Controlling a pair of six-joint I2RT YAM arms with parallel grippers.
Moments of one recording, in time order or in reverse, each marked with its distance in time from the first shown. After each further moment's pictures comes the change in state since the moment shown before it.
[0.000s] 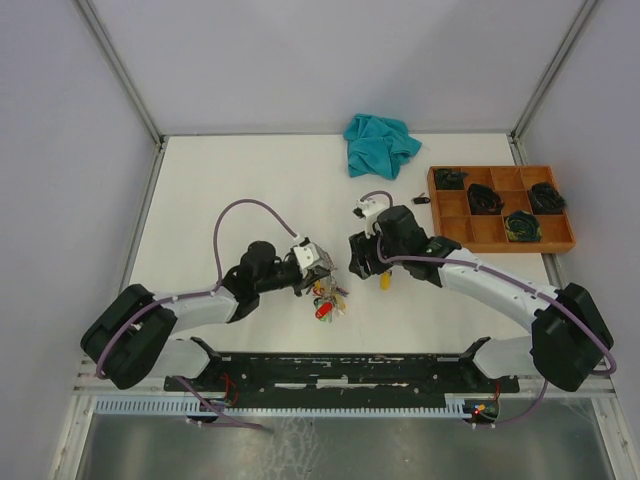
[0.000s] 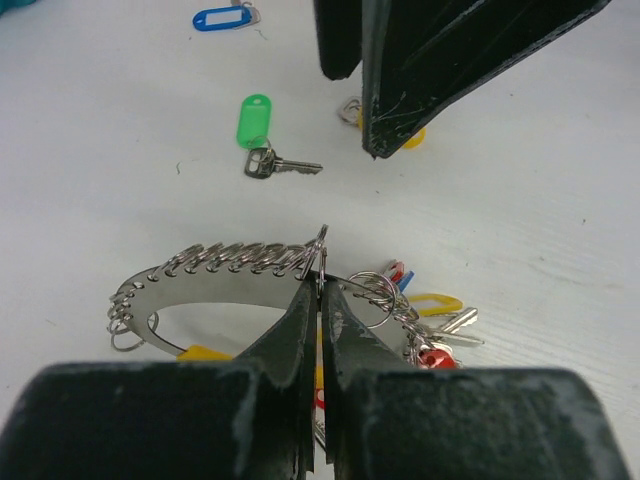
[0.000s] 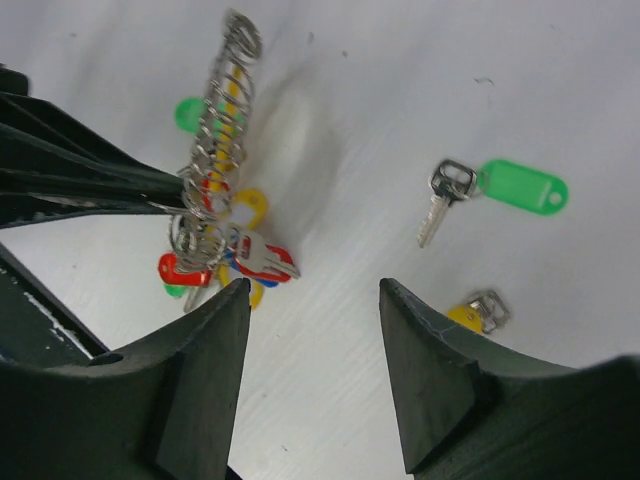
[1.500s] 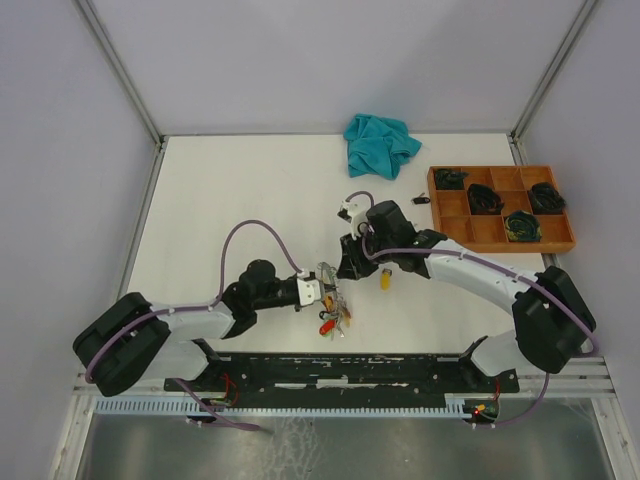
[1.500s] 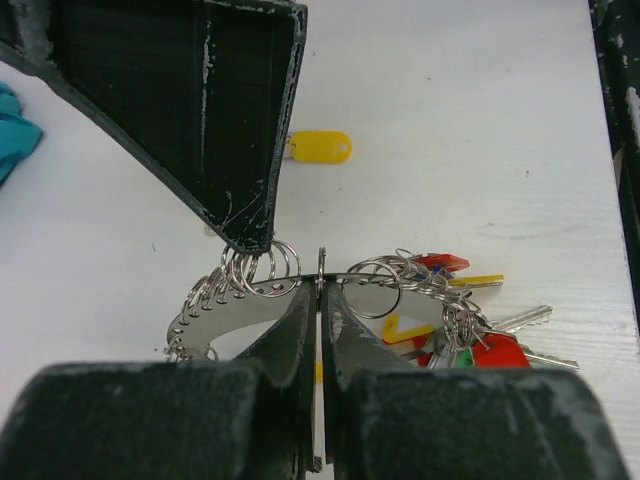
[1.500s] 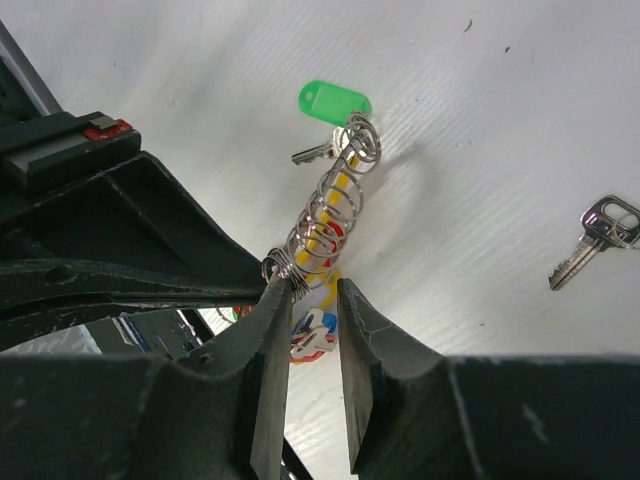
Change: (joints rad) left arm -0.103 -0.054 -0.104 0.115 0.076 0.242; right arm 0.001 0.111 0.058 0.058 -0.307 0.014
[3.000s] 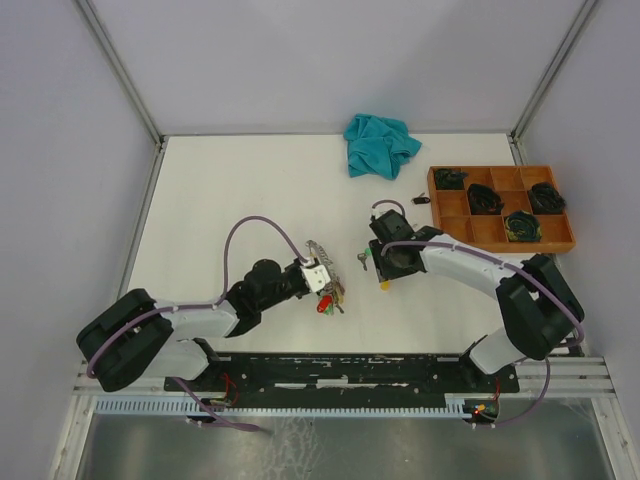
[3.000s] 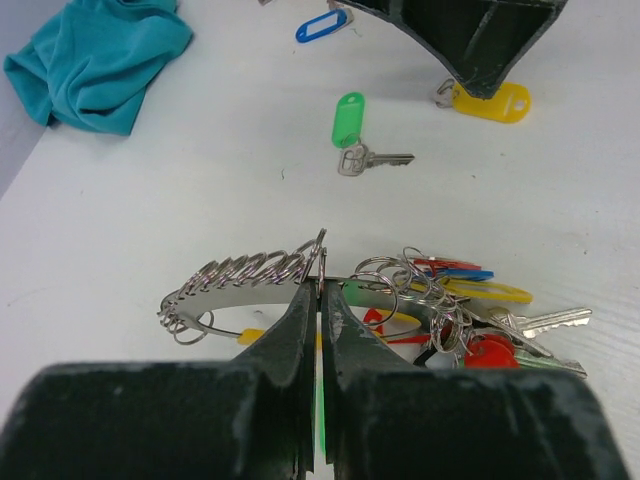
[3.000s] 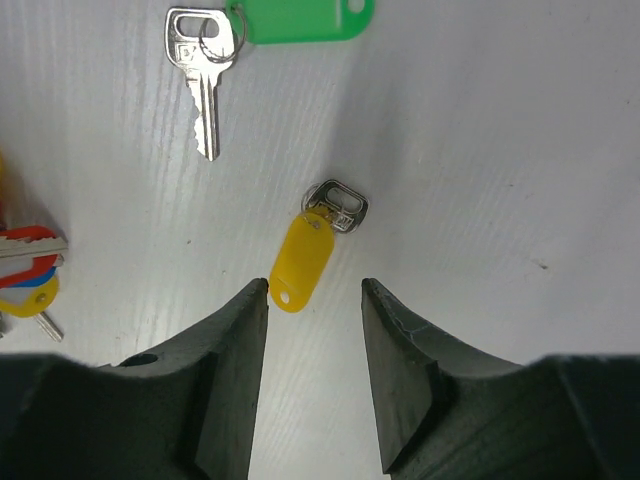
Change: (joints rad) left arm -0.058 0.020 0.020 0.024 -0.418 0.029; right arm -0.049 0.072 -0.002 -0.305 0.562 0.119
